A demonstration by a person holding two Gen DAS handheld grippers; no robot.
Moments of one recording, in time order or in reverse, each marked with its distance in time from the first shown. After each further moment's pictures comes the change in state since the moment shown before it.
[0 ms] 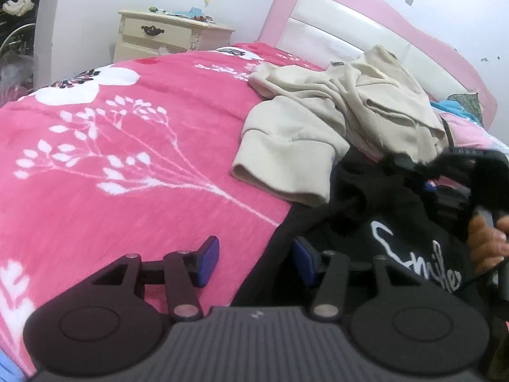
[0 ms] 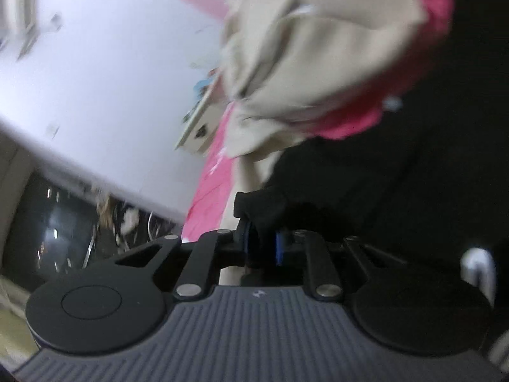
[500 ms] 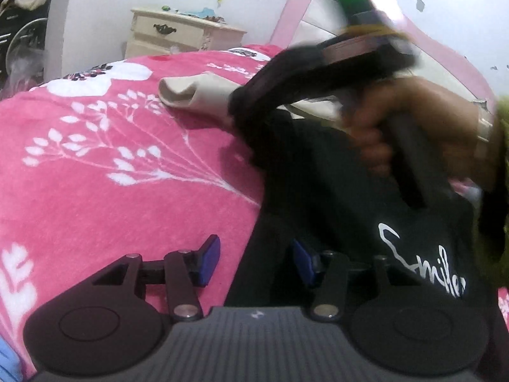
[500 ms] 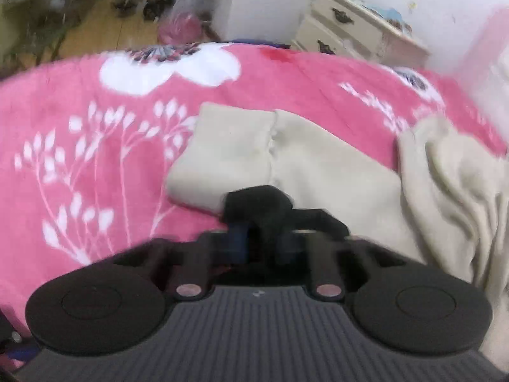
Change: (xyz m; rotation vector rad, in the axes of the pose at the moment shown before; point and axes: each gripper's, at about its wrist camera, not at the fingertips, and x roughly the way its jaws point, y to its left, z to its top) left arm -0.001 0.004 -0.007 -0.032 -0.010 0.032; right arm 0.192 0.200 -0.104 -1.296 0.422 -0.215
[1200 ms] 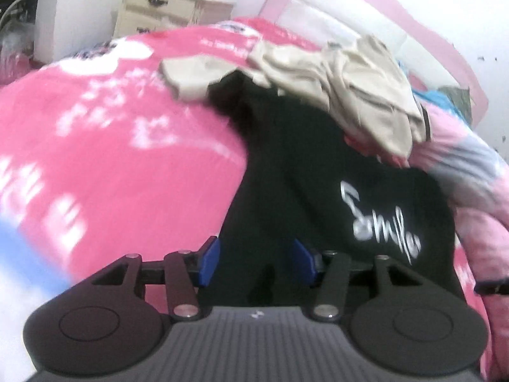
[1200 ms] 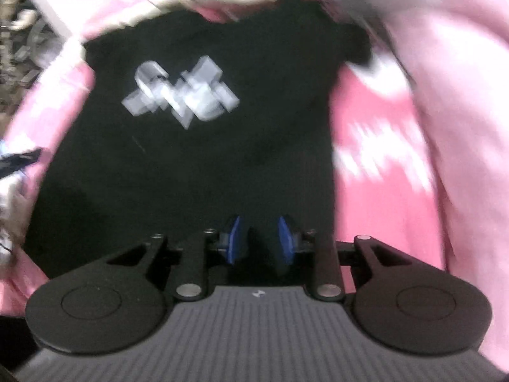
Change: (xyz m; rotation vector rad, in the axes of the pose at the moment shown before) left arm -0.054 0.007 0.005 -0.029 0.111 -0.064; right arm -0.308 -0.039 -0.288 0.666 0.203 -0.119
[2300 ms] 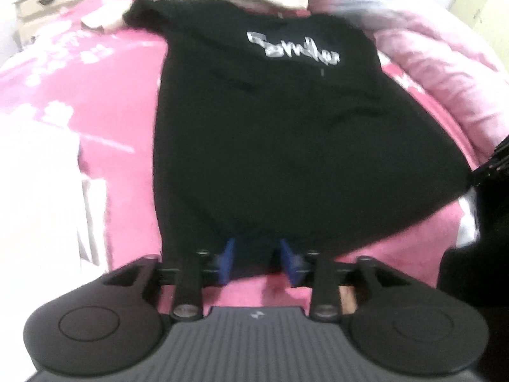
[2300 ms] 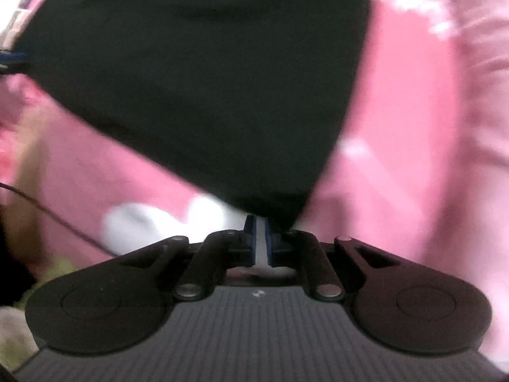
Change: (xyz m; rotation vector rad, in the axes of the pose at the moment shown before) left arm -0.110 0.008 -0.121 0.433 0.311 -0.127; right arm -0.037 -0.004 -0.137 -0.188 0.395 -0.166
